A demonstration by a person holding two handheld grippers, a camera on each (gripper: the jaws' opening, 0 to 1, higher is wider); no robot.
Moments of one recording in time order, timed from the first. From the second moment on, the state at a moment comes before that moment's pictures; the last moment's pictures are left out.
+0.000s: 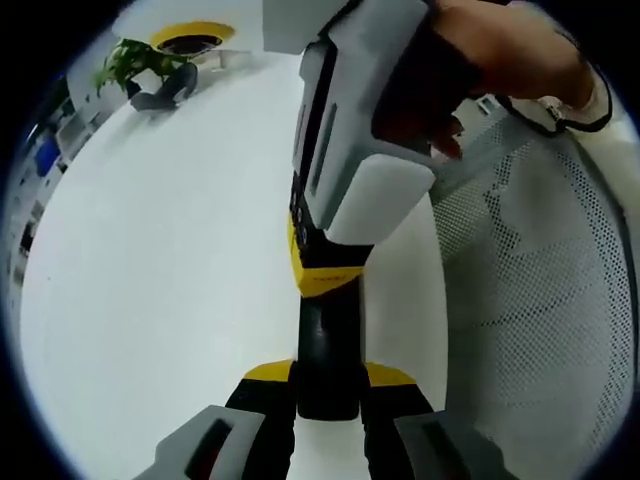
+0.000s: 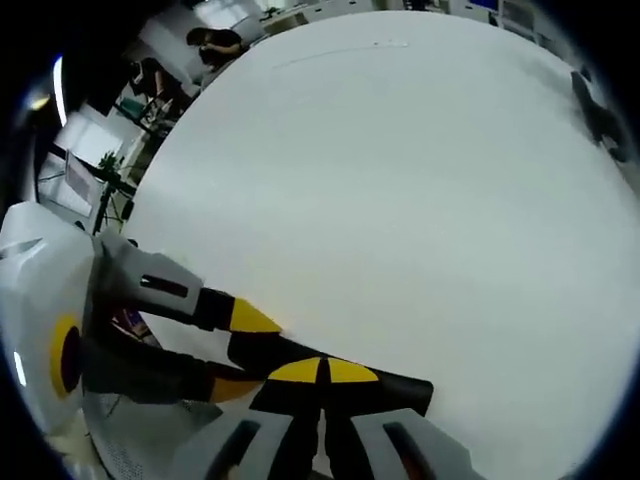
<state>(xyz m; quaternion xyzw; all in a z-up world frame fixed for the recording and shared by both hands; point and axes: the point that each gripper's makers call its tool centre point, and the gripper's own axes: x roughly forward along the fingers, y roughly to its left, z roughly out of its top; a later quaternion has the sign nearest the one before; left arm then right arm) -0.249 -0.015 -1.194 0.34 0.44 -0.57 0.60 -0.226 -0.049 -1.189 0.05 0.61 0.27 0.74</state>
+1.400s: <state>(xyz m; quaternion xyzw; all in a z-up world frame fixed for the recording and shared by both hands) -0.249 -0.014 -1.194 0.34 0.43 -0.58 0.60 -0.240 -0.049 -1.183 0.05 0.60 0.28 0.75</state>
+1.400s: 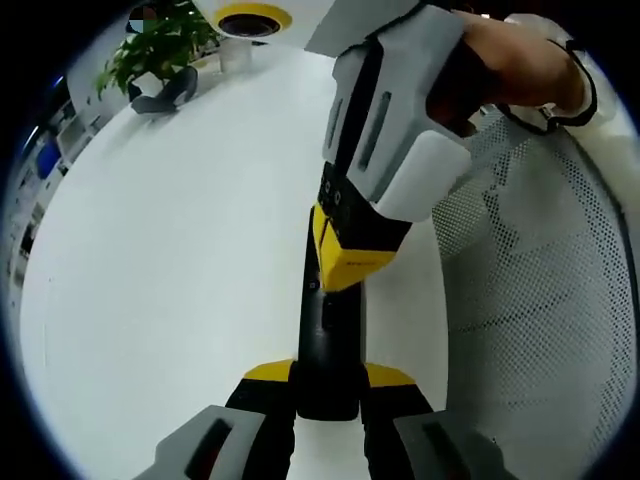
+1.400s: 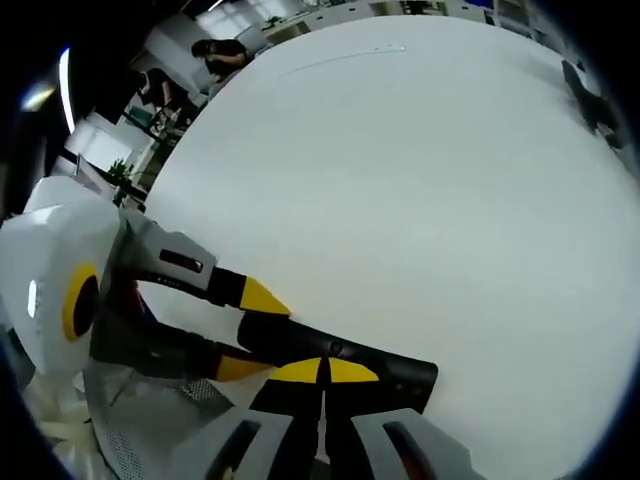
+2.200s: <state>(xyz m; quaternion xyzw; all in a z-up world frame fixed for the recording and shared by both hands) -0.249 -0.015 -1.194 0.32 0.42 -0.58 0.62 -0.239 -0.051 -1.186 0.07 0.59 0.26 0.76</state>
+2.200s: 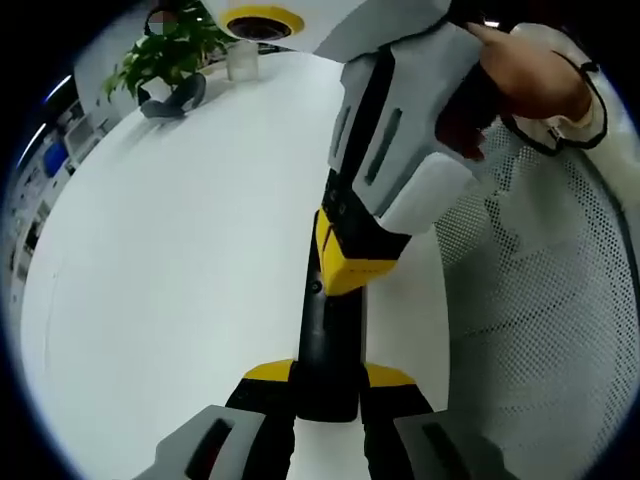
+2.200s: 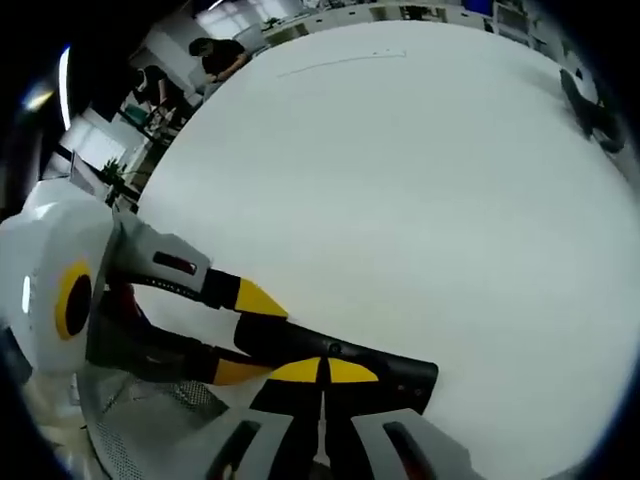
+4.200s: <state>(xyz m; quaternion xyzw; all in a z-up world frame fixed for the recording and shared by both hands) -0.249 -0.015 -1.194 0.33 0.41 -0.57 0.63 -0.251 -0.045 -1.184 0.11 0.60 0.27 0.74</state>
